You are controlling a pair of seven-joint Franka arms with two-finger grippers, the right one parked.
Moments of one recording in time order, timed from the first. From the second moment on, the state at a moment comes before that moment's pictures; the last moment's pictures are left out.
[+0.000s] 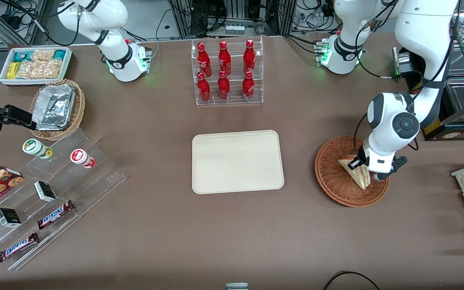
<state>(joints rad) -0.09 0.28 -0.01 -2.20 0.04 2.45 -0.72</state>
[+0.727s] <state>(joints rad) -0.31 0.19 -0.03 -1.79 0.04 1.94 -0.72</state>
